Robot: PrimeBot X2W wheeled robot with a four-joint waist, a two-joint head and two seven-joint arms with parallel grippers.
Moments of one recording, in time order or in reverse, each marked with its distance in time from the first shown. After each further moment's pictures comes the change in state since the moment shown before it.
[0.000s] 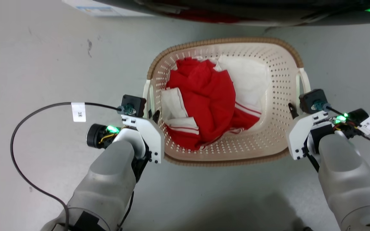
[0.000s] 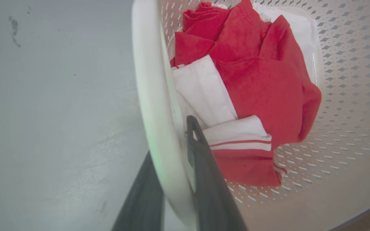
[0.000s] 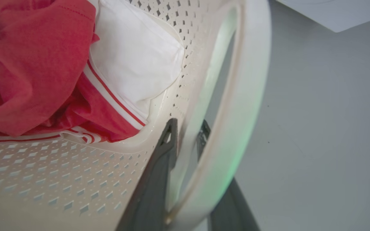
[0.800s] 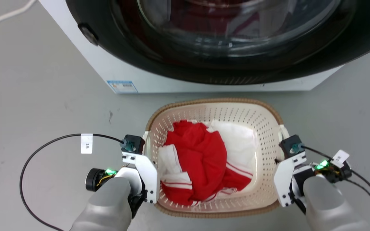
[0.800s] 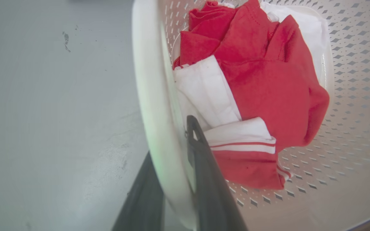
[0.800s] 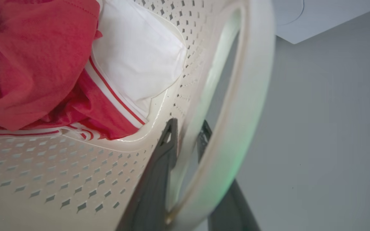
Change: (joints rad) left arm 0.152 0.015 -0.082 0.023 -0.104 -0.001 0.164; right arm 0.176 0.018 0.223 0.029 0.198 0.000 0.151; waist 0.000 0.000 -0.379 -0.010
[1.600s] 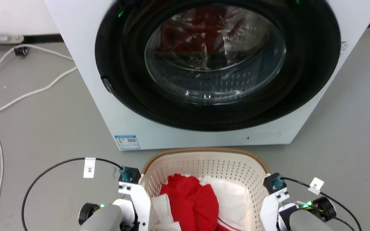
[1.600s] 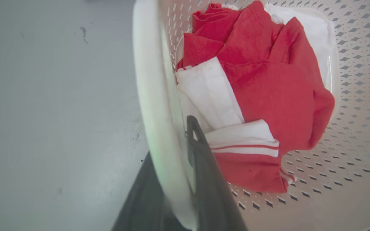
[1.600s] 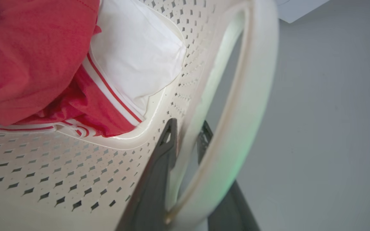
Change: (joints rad) left arm 0.123 0.054 -0.114 -0.035 -0.119 0.000 0.211; right arm 0.139 -0.001 0.487 -0.002 0.490 -0.001 0.215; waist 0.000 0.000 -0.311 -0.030
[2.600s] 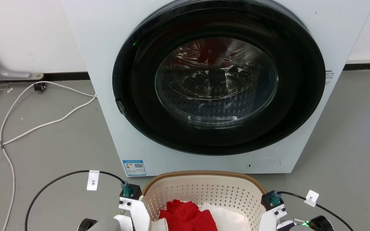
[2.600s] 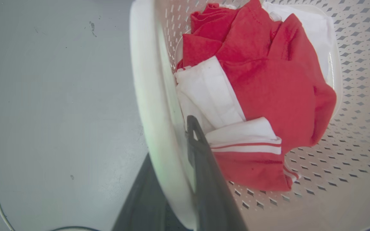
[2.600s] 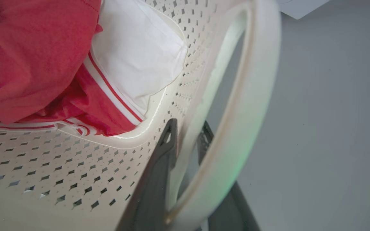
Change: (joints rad) left arm 0.057 0.032 -0.128 -0.029 -0.104 0.000 0.091; right arm 0.055 -0.025 0.265 -0.015 0.292 0.000 0.100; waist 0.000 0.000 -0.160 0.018
